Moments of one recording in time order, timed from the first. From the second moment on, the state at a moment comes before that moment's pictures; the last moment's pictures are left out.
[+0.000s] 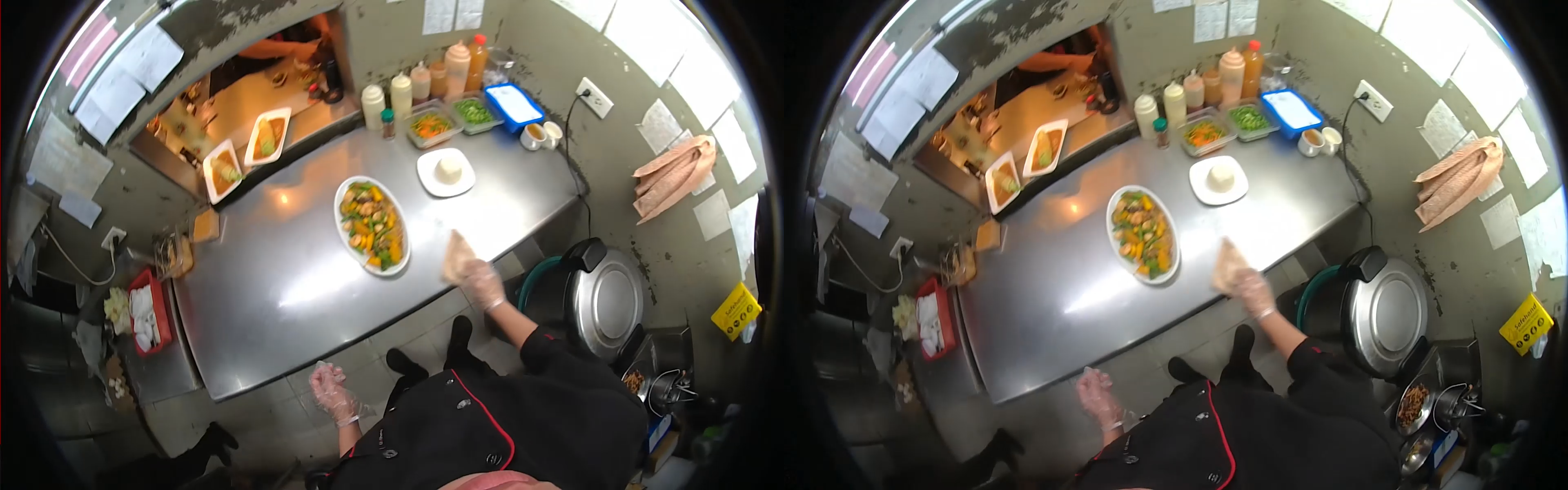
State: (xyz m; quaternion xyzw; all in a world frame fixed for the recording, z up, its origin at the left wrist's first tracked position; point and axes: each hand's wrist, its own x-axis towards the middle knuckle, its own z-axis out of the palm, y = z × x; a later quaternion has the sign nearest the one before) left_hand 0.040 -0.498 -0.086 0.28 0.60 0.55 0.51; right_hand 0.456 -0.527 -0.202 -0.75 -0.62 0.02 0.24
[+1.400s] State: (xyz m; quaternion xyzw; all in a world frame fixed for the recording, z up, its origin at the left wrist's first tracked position) left_hand 0.407 -0.505 0.068 0.66 0.14 0.34 0.66; right_hand 0.670 -0.662 0.268 -0.71 -0.52 -0.02 0.47
